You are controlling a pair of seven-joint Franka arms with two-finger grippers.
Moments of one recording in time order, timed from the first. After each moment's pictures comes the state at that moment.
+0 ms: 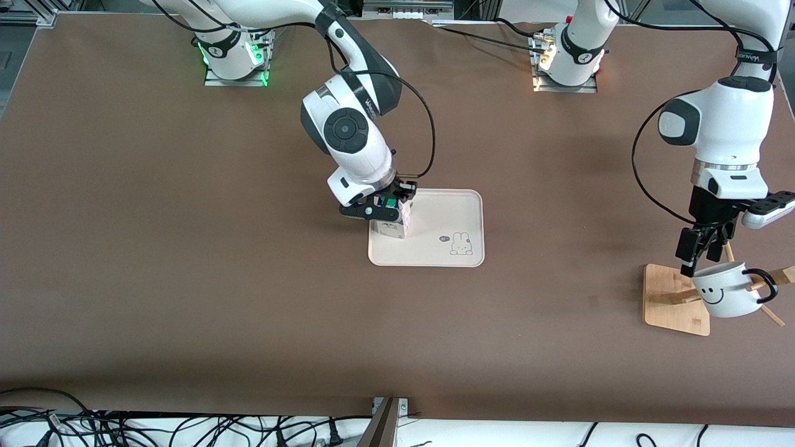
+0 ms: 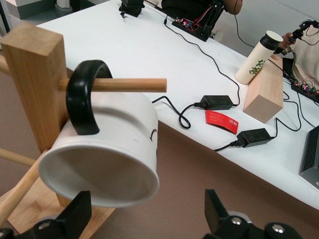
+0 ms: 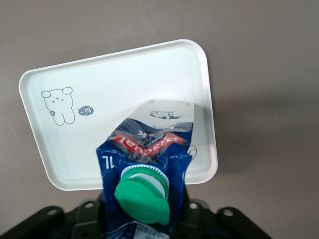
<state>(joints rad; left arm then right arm) -0.09 0.19 0.19 -2.28 -0.11 3.30 -0.38 0.79 0.62 -0.08 -1.43 0.26 2.10 0.76</state>
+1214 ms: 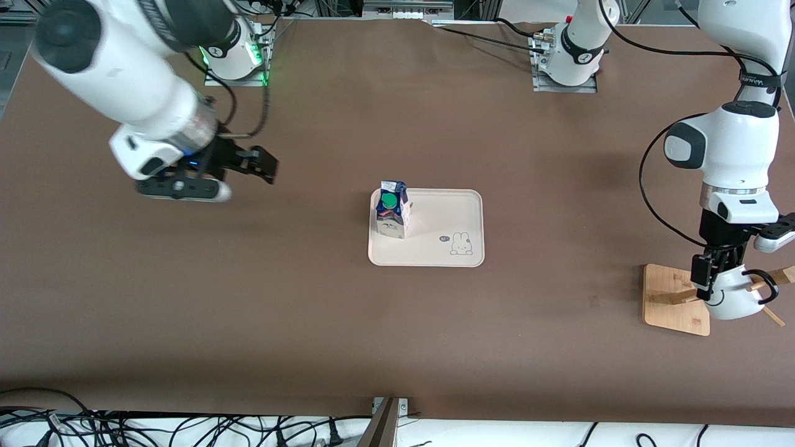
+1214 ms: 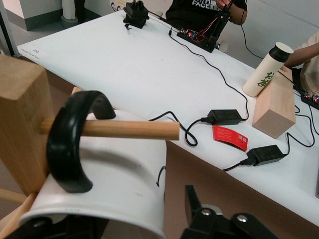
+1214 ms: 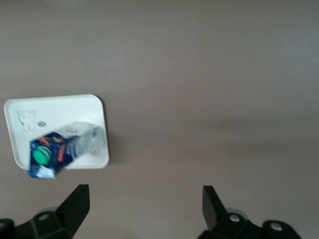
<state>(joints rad) -0.06 0.31 0.19 -2.14 -0.12 3.31 -0.38 0.77 0.24 -0.50 -1.42 0.21 1.60 0.33</state>
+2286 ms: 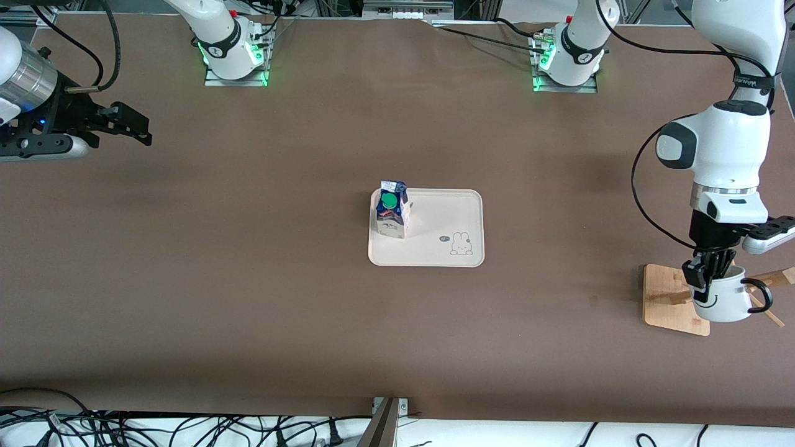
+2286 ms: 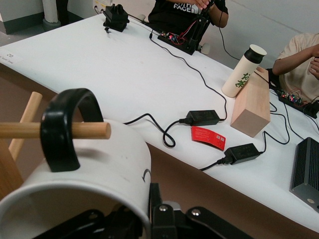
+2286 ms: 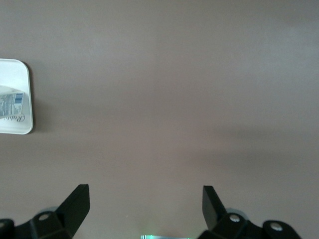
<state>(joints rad) -0.08 0.31 0.16 -2.12 -0.12 3.32 -0.38 0.09 -0.01 0.00 -1.63 0.02 1.56 0.05</state>
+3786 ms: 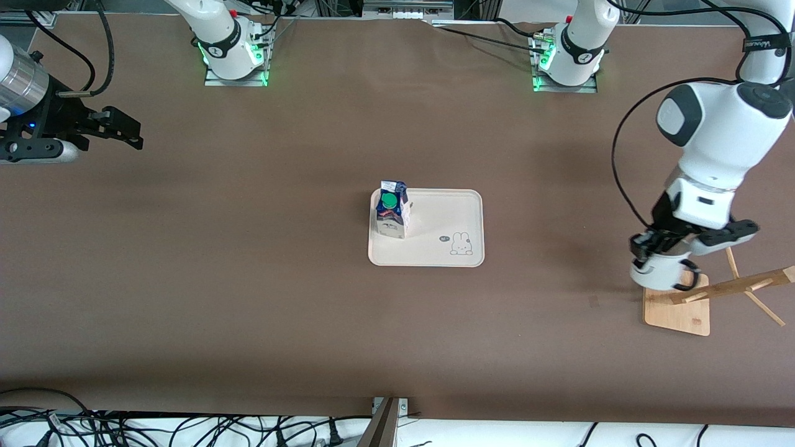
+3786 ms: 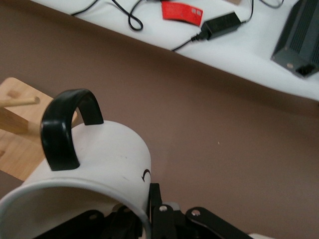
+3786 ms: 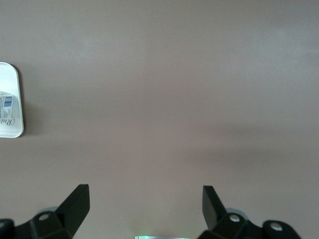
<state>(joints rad) -0.14 0.15 0.07 -2.04 -0.11 2.57 -0.29 0.08 0.01 0.01 -1.61 0.00 1.54 0.05</state>
